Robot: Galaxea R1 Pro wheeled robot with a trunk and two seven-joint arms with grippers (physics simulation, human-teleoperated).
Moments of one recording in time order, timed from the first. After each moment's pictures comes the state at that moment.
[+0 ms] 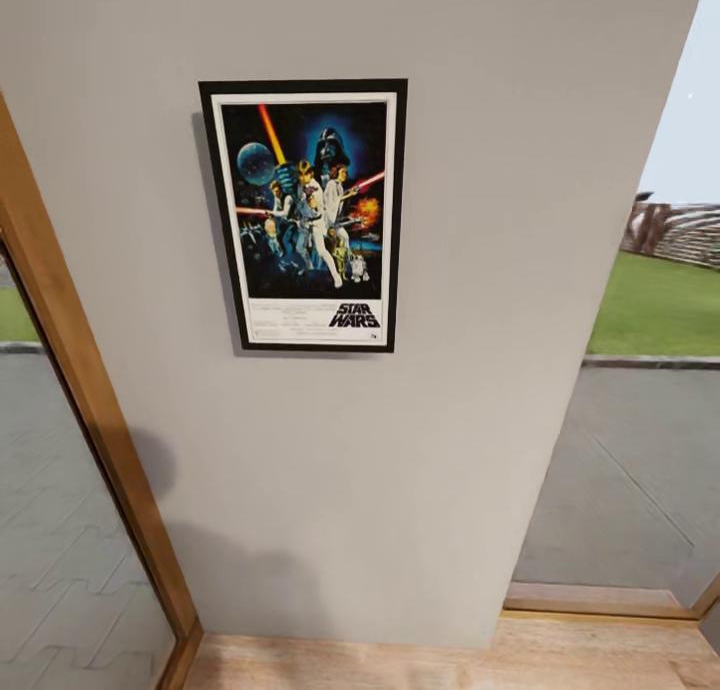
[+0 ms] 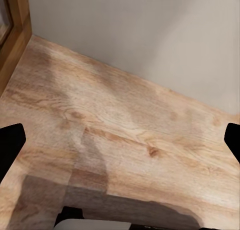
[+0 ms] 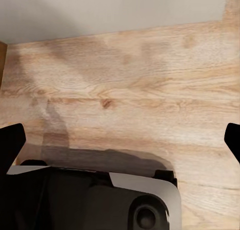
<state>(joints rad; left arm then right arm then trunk) -0.14 0.23 0.41 -0.04 0.16 -0.46 -0.61 -0.09 -0.24 -0.22 -0.25 -0.08 -0.22 0.64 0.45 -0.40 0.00</state>
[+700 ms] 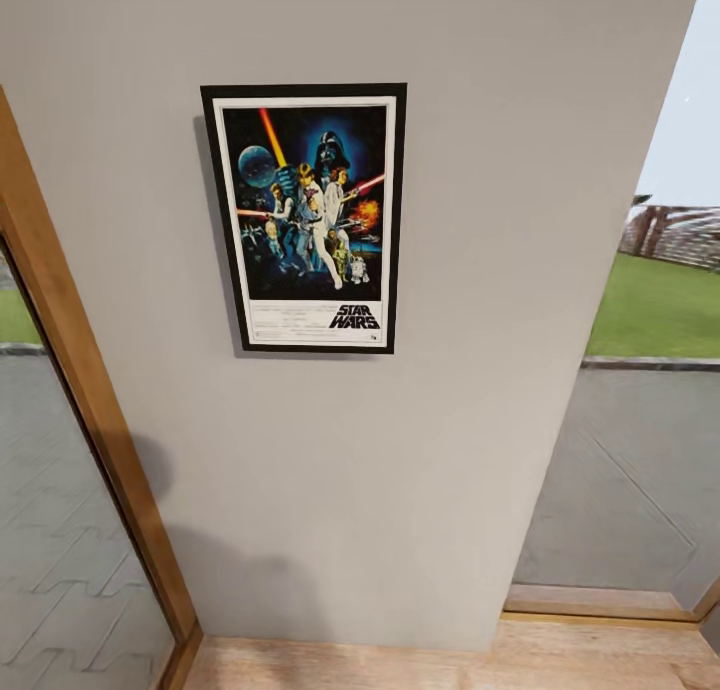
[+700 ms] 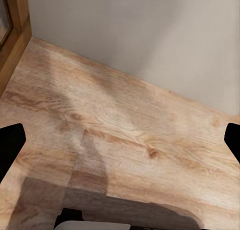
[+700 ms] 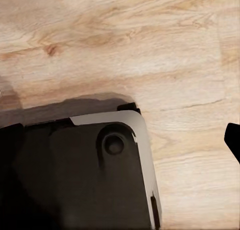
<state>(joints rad) -0.14 0.23 0.41 -0.04 0.16 -0.46 -0.61 -0.09 -0.20 -0.22 -0.03 -0.08 -0.22 0.35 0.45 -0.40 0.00</state>
